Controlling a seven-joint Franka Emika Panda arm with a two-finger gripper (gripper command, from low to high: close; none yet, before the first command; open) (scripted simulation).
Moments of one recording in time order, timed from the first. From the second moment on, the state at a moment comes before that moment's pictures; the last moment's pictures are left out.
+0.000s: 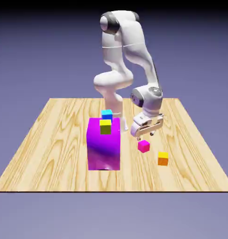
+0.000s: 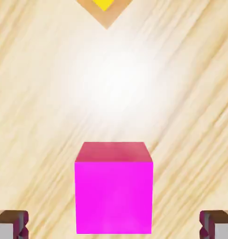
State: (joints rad) arm 0.59 -0.03 0.05 -2.95 0.03 2.75 0.81
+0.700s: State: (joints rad) arm 0.56 -0.18 0.03 -2.93 0.00 2.59 0.72
